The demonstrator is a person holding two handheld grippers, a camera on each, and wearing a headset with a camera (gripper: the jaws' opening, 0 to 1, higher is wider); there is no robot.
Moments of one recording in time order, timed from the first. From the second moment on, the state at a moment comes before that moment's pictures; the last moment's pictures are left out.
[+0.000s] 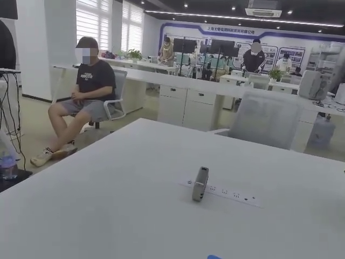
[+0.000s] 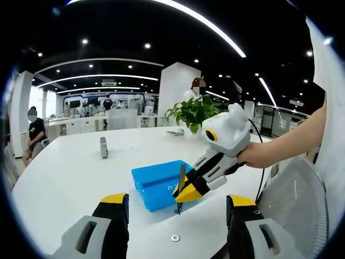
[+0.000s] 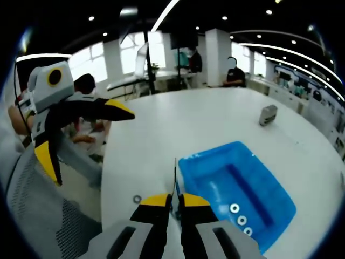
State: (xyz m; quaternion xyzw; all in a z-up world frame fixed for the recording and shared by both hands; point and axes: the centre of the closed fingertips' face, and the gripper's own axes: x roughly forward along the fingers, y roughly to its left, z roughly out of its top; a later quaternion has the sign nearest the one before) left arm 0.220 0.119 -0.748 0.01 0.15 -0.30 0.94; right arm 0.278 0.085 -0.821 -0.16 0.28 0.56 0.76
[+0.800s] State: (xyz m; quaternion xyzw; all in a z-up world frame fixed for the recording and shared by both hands) left arm 0.220 0.120 -0.747 0.01 0.15 -0.30 0.94; right arm 0.279 0.087 -0.794 -0.09 0.27 0.56 0.78
